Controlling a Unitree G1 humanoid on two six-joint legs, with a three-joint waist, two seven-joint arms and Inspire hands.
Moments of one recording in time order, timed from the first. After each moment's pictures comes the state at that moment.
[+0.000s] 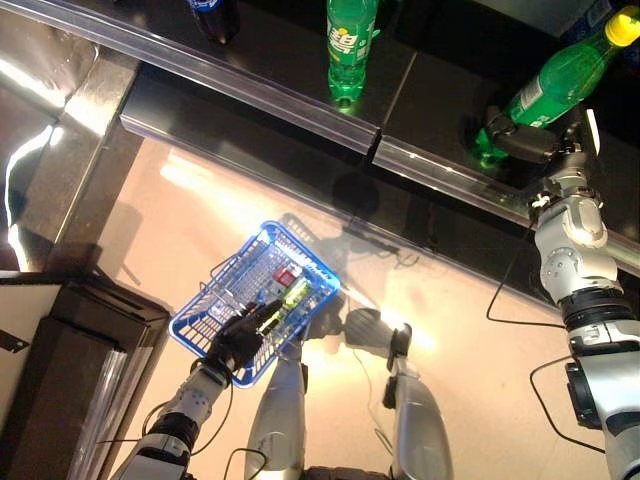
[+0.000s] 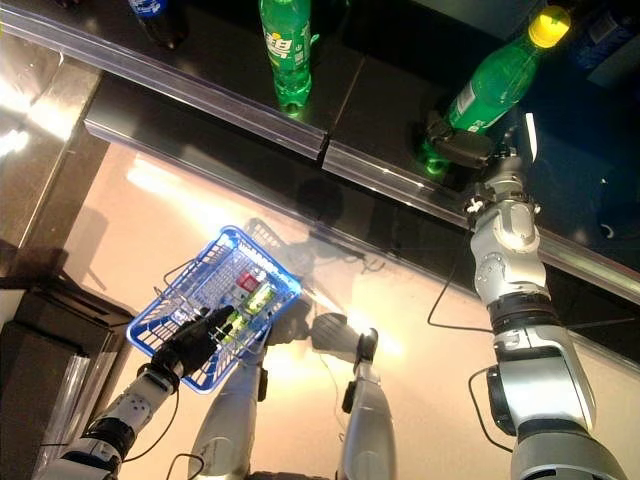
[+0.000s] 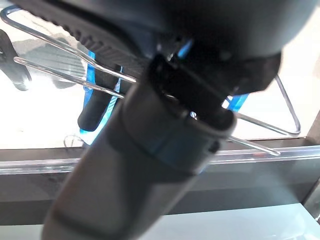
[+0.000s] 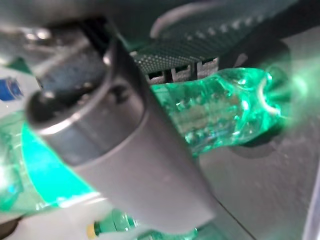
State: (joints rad) left arm -0.30 0.37 -0.18 0.95 -1.23 0.06 -0.36; right arm -0.84 -0.69 0.17 0.72 0.78 -0.24 -0.02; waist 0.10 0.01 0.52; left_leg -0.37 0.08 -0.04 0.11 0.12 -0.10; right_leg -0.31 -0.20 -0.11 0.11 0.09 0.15
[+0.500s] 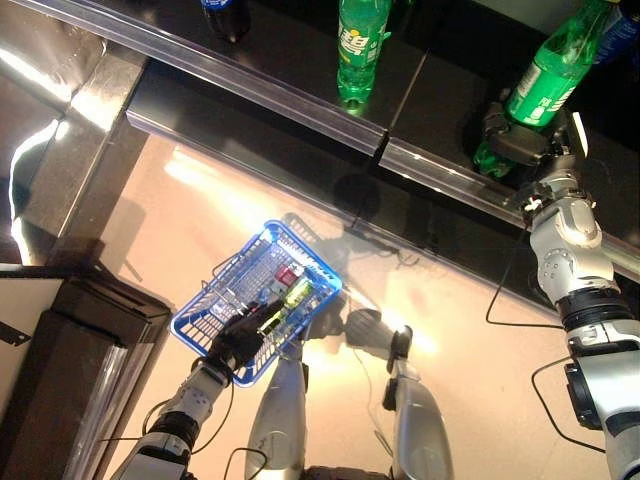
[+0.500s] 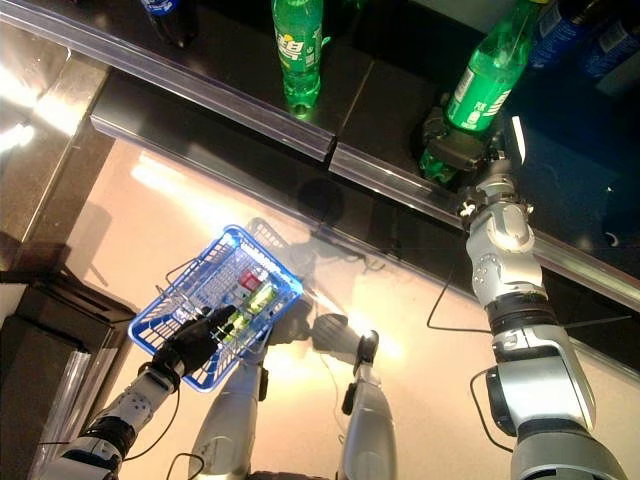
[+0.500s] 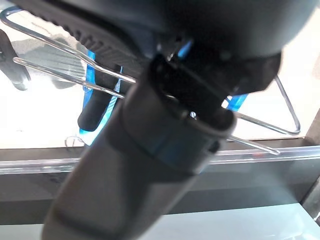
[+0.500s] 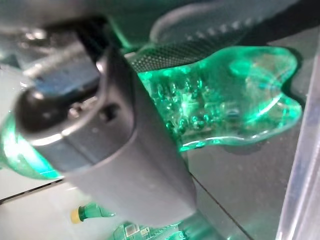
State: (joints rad) left arm -0.30 0.37 -0.18 0.95 -1.22 0.06 -0.36; right arm -0.84 -0.69 0.18 0.72 0.76 -0.22 -0.01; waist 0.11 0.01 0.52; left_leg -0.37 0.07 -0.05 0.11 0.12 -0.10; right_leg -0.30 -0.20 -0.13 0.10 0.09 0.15
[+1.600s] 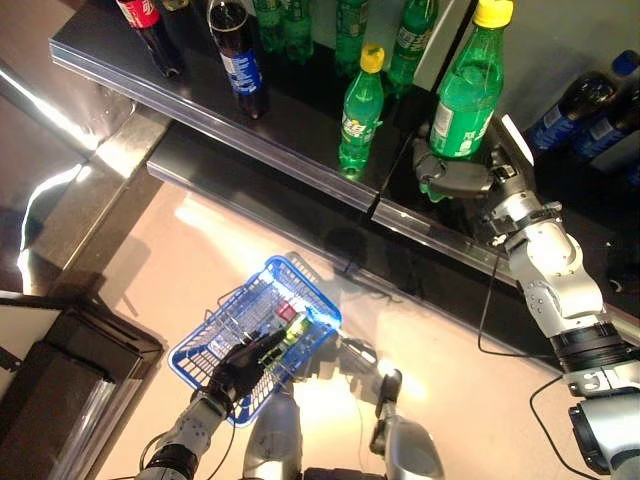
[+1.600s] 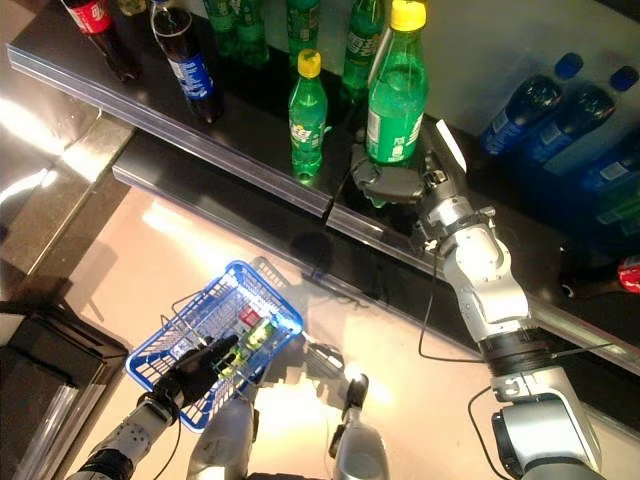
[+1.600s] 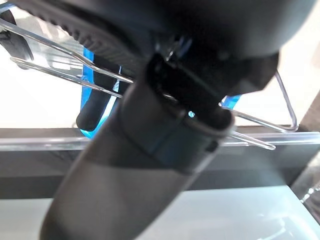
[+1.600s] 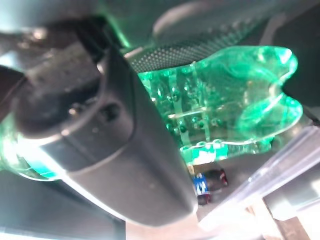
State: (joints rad) left arm -0.13 0.32 -0.08 0.87 -1.08 0.10 -0.36; right arm -0.57 -0.68 0.19 0.20 0.54 -0.13 0.12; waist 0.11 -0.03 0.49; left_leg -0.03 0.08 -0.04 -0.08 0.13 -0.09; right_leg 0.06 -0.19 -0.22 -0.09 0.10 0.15
